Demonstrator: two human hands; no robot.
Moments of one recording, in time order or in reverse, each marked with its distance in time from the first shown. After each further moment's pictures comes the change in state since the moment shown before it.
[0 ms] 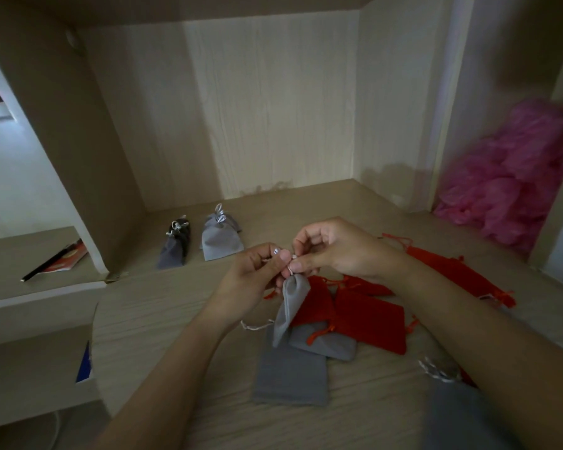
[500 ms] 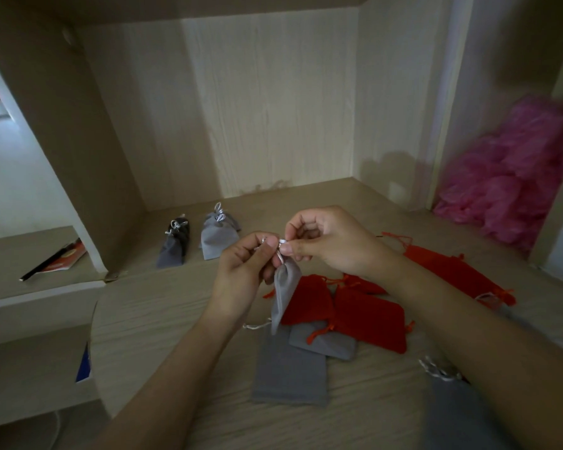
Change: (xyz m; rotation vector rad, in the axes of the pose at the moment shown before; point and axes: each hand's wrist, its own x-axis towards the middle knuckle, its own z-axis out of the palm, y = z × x) left_hand 0.000 0.003 0.007 -0.136 0.219 0.136; right_hand 0.003 -0.013 0.008 -0.003 0.129 -0.118
